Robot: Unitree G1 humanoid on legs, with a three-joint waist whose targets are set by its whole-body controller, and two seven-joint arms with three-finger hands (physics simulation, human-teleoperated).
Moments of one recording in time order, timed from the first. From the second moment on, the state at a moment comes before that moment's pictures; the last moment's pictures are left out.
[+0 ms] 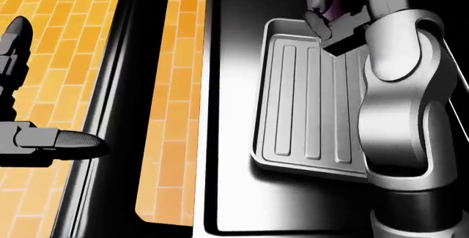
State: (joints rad) left arm -0.36 0.27 0.31 -0.81 -0.32 0.97 0.00; right arm -0.85 -0.19 -0.03 -0.03 -0.79 0.57 0.24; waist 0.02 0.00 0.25
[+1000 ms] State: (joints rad) left arm -0.35 0.28 0.33 -0.80 -0.33 0.96 0.02; right arm -0.85 -0.19 -0.02 -0.18 -0.83 0.61 0.35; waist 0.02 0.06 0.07
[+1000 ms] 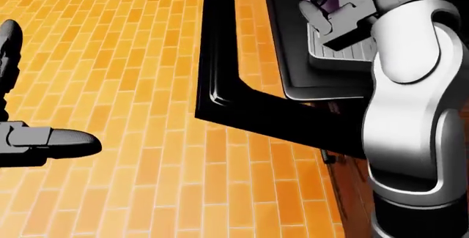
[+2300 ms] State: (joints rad) left arm -0.43 0.30 0.31 -0.84 -0.39 1.03 0.06; right arm -0.84 -0.22 -0.05 -0.34 -0.72 0.67 0.43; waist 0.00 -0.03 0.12
